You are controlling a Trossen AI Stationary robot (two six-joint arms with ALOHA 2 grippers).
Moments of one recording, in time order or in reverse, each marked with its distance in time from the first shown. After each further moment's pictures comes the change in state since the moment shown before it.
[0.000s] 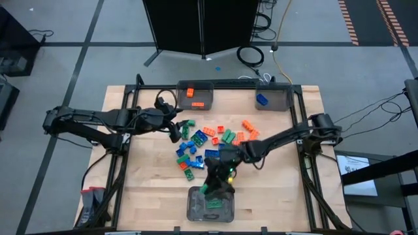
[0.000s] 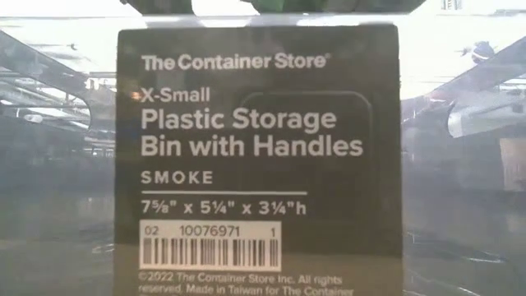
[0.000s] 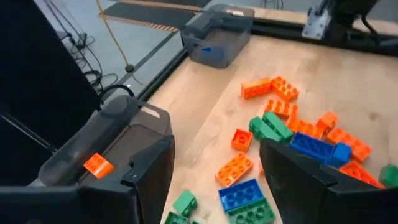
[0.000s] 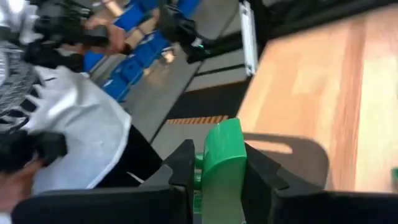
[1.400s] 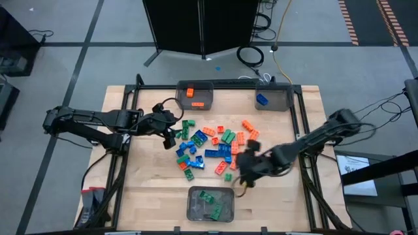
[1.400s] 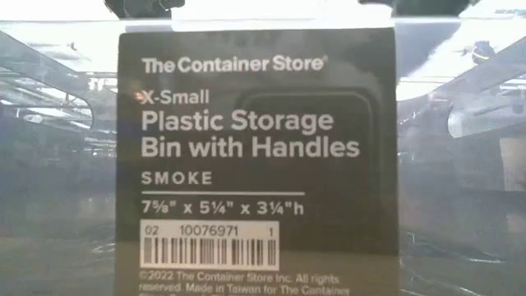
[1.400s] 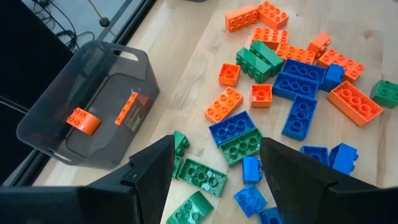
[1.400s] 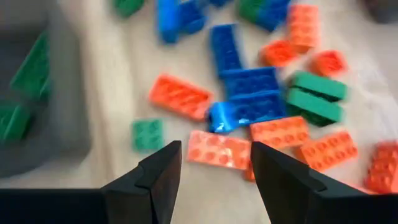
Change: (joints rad) left arm -0.010 0.001 -0.002 -0.216 0.093 -0.019; right arm 0.218 -0.345 -0.044 -1.104 0.950 0.143
